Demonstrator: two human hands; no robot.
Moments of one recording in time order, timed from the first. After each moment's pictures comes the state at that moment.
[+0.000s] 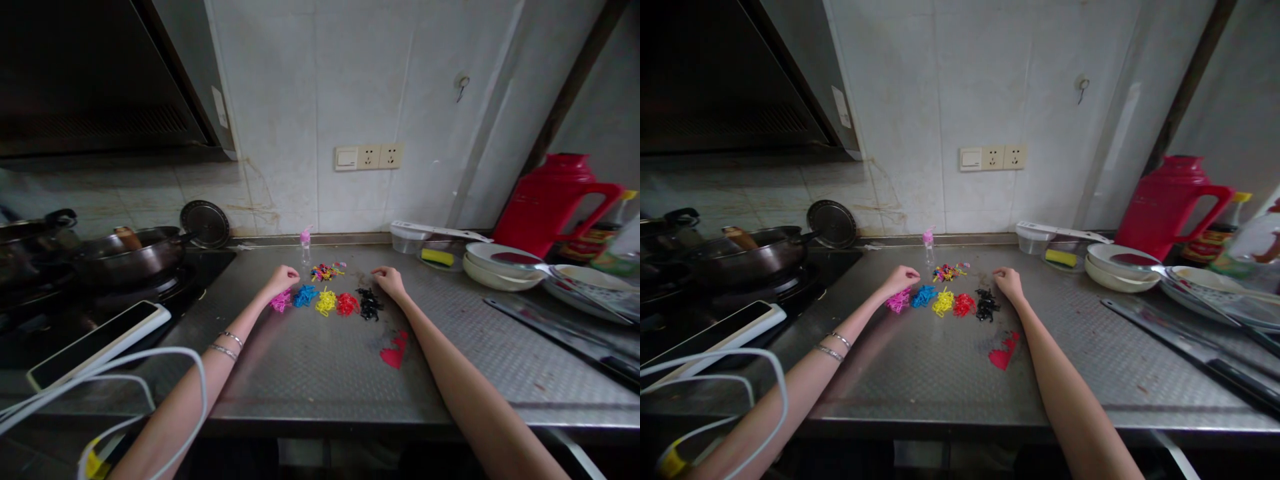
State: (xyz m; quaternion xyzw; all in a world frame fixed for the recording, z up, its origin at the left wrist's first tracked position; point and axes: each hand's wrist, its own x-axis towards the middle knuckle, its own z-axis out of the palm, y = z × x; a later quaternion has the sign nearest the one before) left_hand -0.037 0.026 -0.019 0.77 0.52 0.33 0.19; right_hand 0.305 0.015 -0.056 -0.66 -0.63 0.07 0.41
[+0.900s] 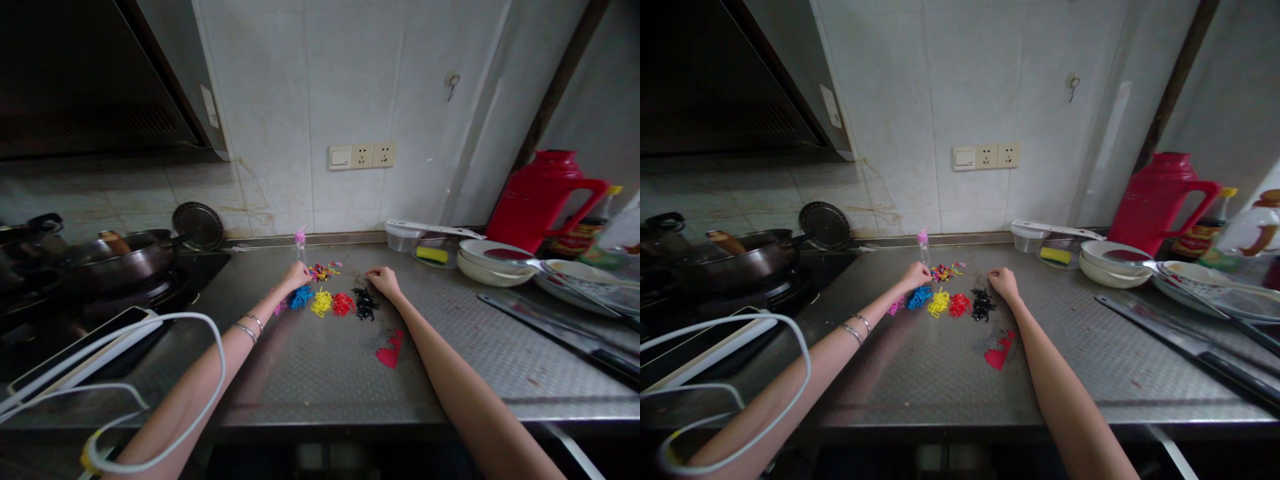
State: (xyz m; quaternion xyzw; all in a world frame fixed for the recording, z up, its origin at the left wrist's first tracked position) left_hand 0.022 0.038 -0.010 0.77 0.58 0.23 0.14; right_hand 0.303 0.015 -0.055 -0.67 -0.64 0.08 0.38
